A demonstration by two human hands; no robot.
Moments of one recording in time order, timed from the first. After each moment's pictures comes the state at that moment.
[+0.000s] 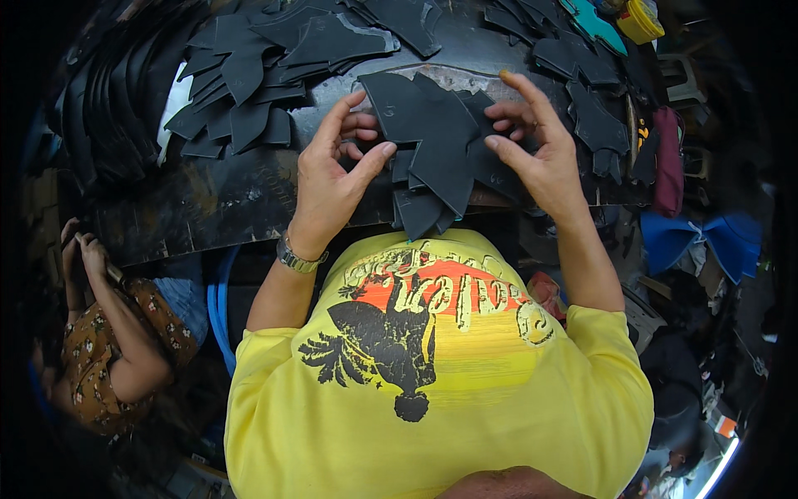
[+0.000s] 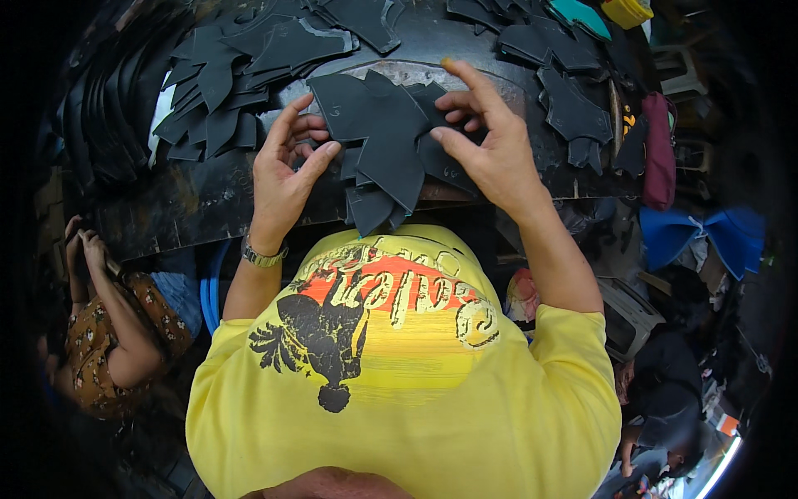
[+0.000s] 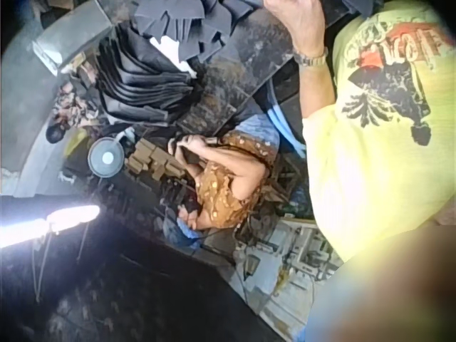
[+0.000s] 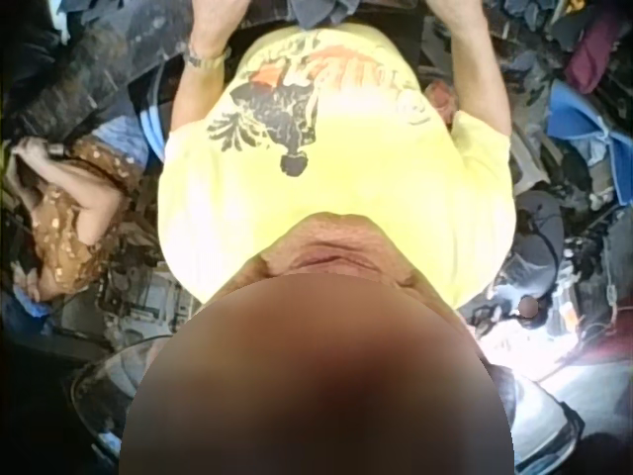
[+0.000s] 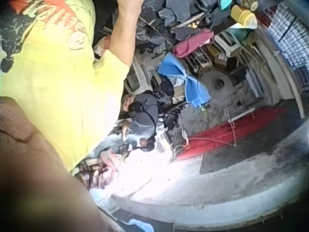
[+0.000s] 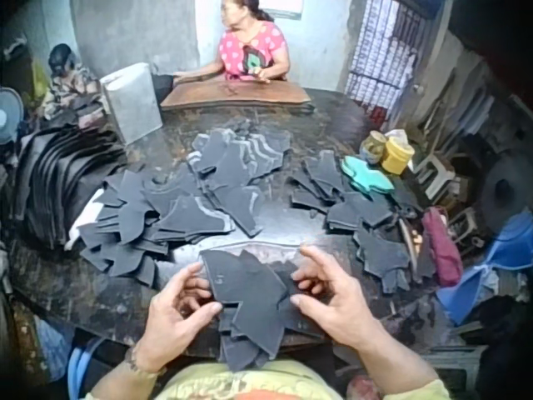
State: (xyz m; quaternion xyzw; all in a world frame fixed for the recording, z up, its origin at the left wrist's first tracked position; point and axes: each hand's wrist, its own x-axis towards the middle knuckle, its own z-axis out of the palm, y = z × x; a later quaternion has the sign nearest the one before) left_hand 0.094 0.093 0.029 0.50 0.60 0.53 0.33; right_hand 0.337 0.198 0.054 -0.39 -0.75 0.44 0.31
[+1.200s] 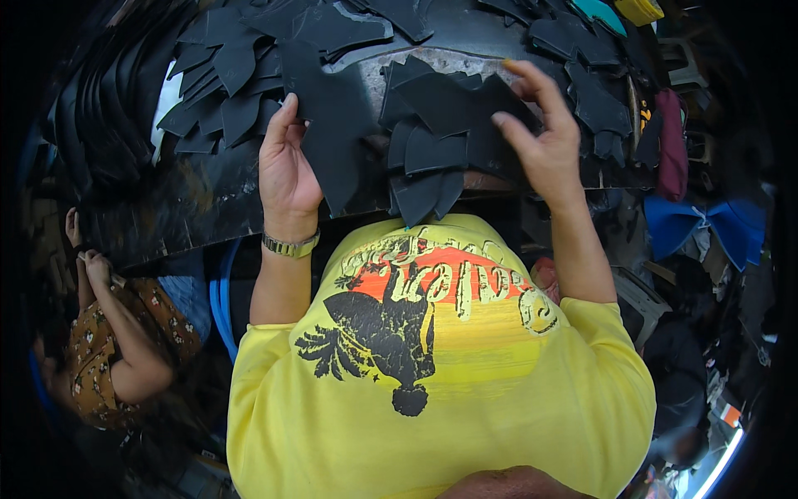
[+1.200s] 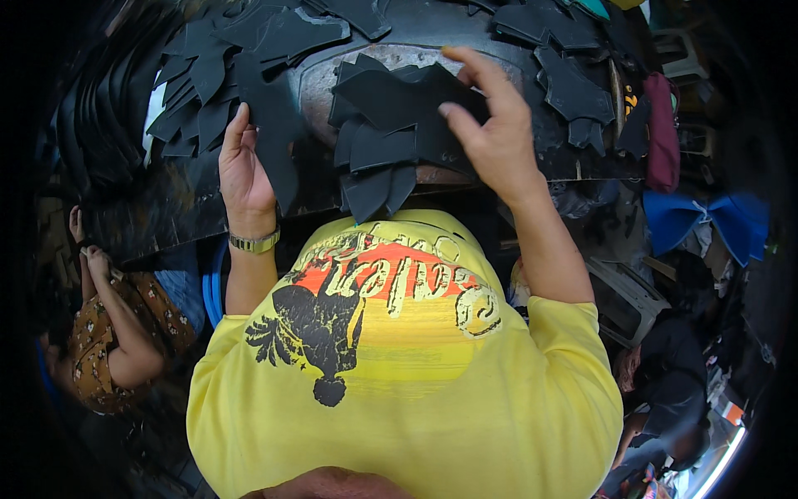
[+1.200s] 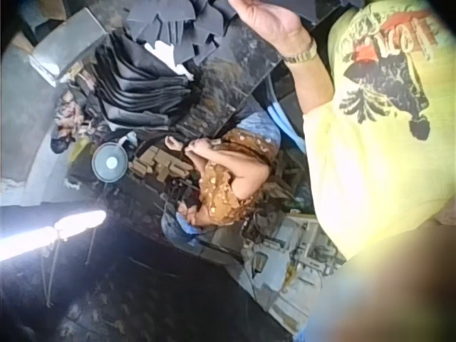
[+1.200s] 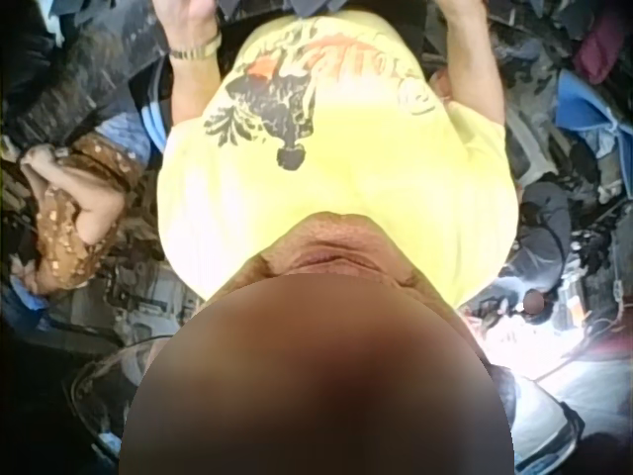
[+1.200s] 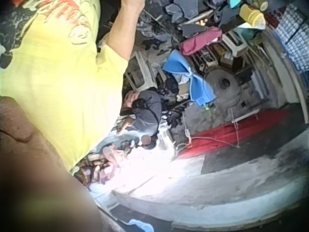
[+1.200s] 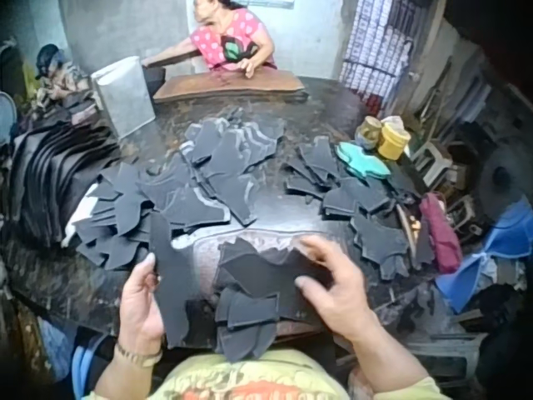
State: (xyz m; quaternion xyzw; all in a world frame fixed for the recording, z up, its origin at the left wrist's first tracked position) left_hand 0.052 0.095 0.009 0.03 0.08 0.70 0.71; right_hand 0.342 0.197 0.042 -0.39 -0.77 0.34 0.36
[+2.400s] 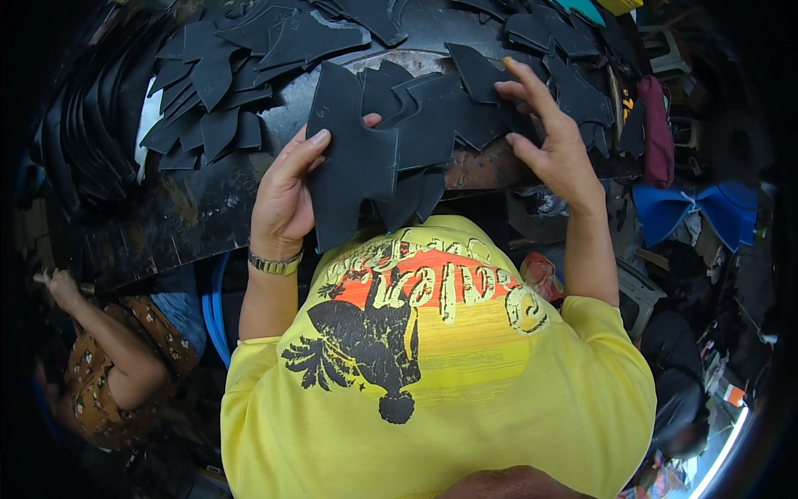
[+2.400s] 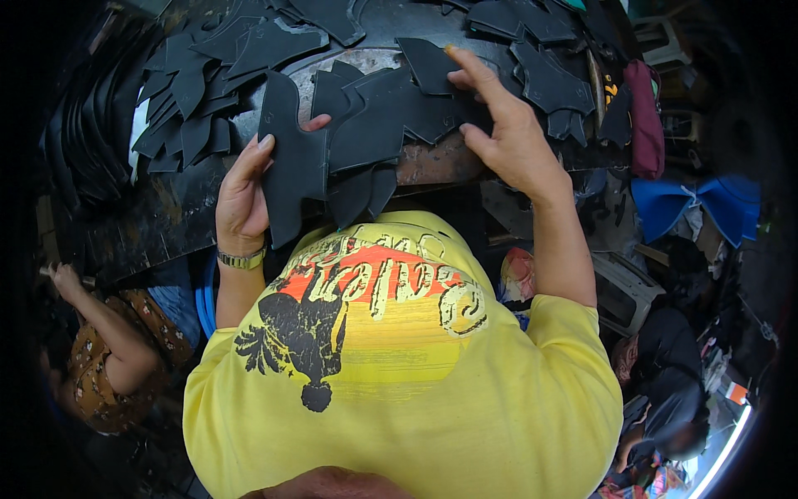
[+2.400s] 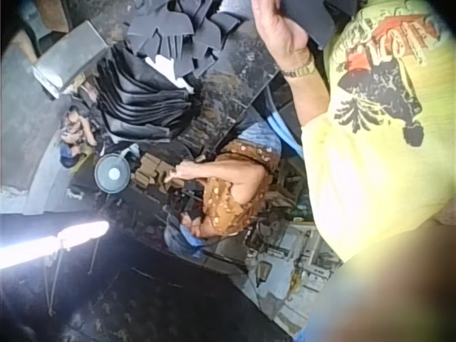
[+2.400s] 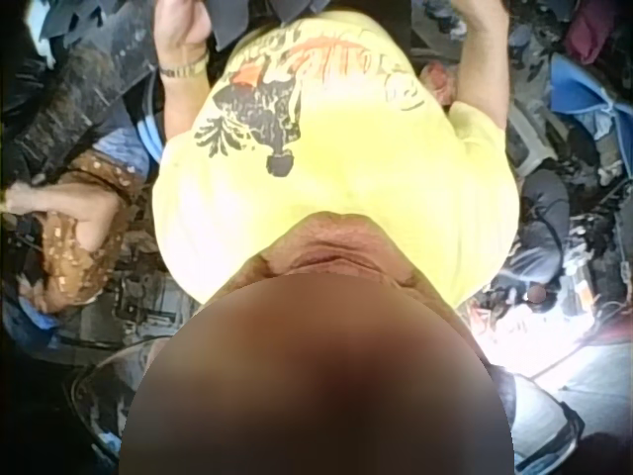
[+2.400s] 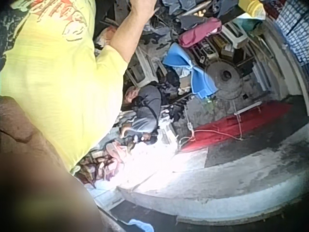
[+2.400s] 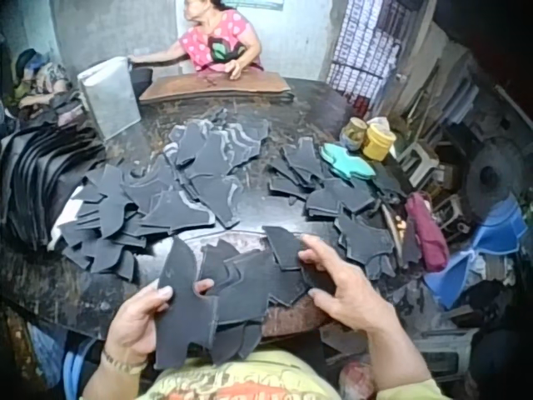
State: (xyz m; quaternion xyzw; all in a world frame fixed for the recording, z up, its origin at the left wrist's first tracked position) left_hand 0.081 0.087 0.037 0.15 0.29 0.58 0.74; right_hand 0.381 0.203 0.061 -0.39 -0.81 0.36 0.23
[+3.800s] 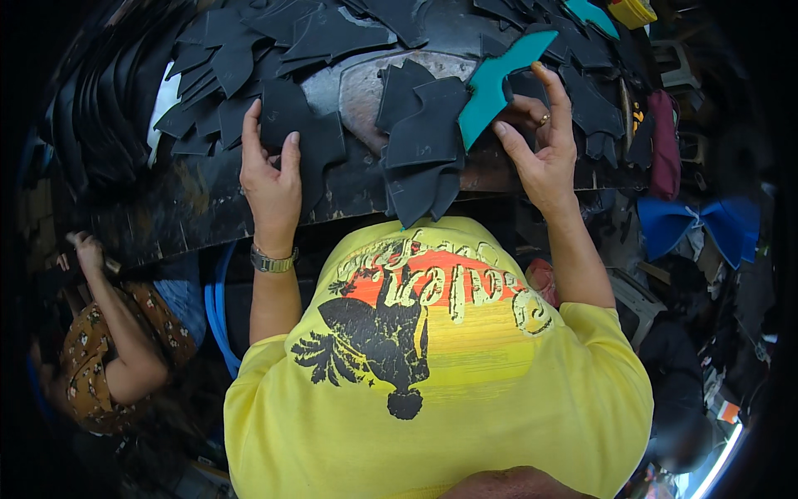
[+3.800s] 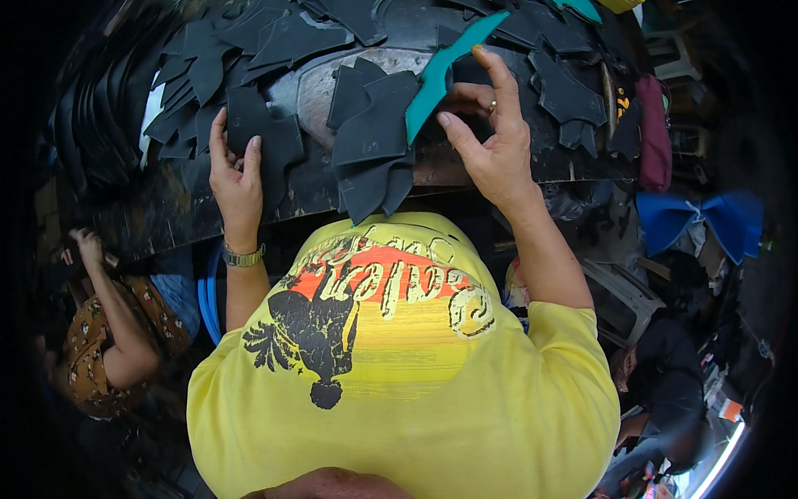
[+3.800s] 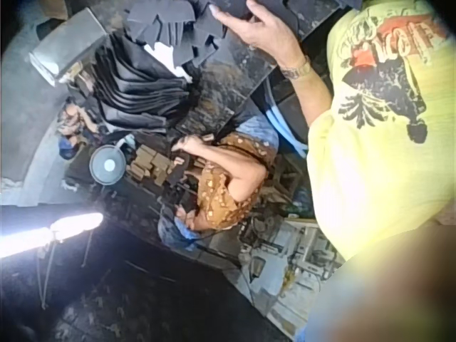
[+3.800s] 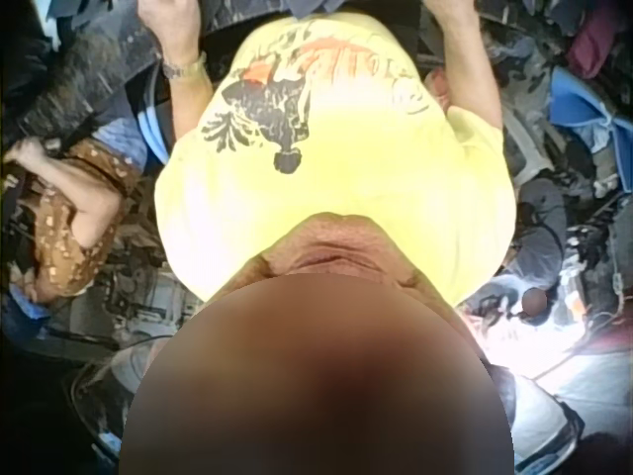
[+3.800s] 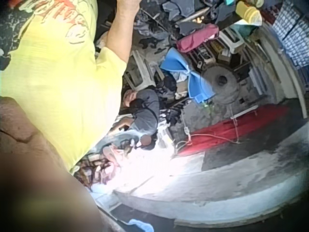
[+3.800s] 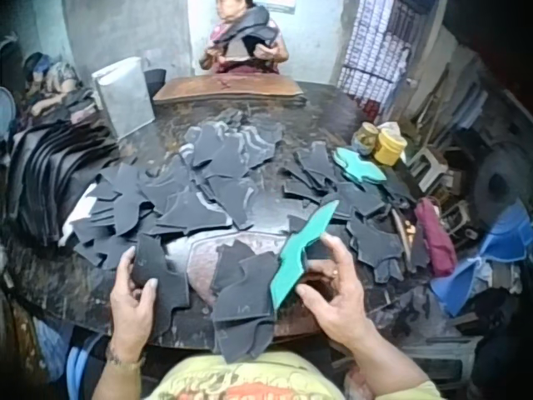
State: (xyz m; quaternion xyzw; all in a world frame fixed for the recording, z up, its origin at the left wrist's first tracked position) left_hand 0.050 0.065 0.008 0.45 0.73 0.49 0.17; right_hand 0.348 0.182 0.035 -0.36 -0.71 0.44 0.42
